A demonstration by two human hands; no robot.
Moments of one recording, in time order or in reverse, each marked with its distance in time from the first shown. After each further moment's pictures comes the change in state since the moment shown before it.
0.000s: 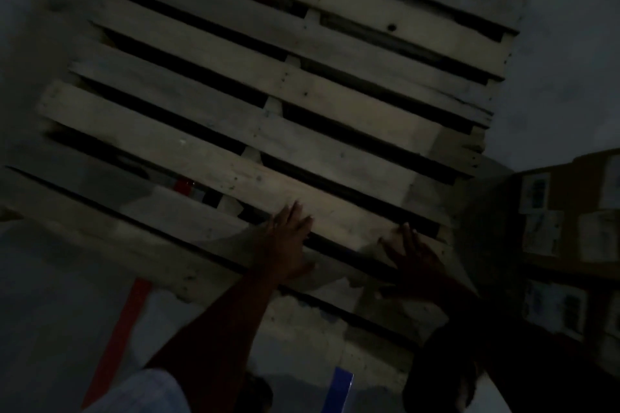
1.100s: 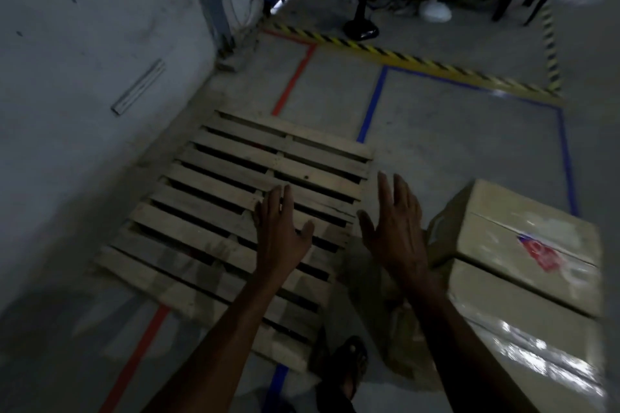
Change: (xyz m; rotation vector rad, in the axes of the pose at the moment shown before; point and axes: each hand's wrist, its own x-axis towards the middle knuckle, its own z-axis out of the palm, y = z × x) left_hand -0.301 0.350 -0.416 -0.360 0.888 -0.119; right_hand -0.546 0.039 -0.305 0.321 1.198 0.020
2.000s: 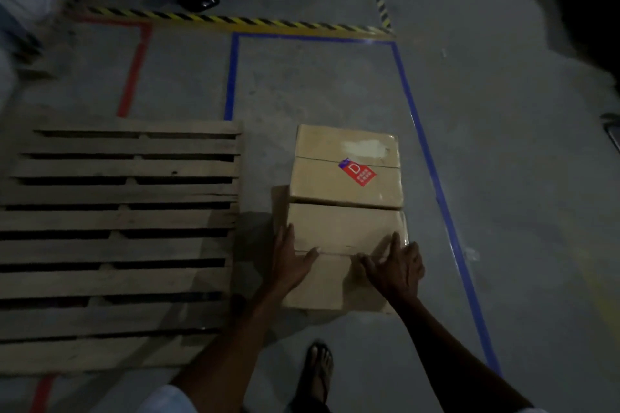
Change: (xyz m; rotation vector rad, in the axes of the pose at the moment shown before) left_hand -0.143 0.240 0.203 -0.194 -0.728 -0.117; right_hand -0.225 0.326 -0.046 -0.061 -0.169 0.962
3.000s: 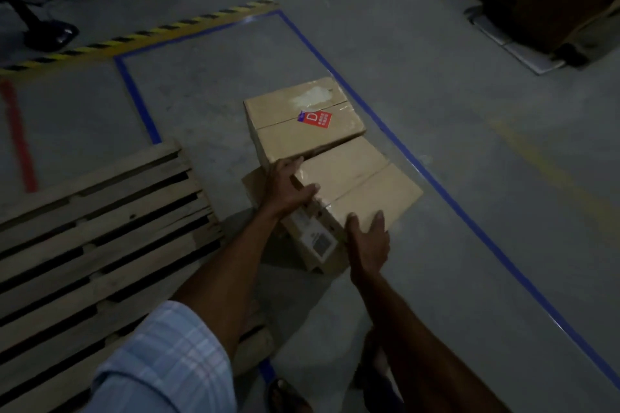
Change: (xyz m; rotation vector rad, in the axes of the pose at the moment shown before) left_hand 0.015 0.014 -0.094 0.078 -0.270 0.625; right_hand -0.186 -0.109 0.055 0.954 0.290 0.650
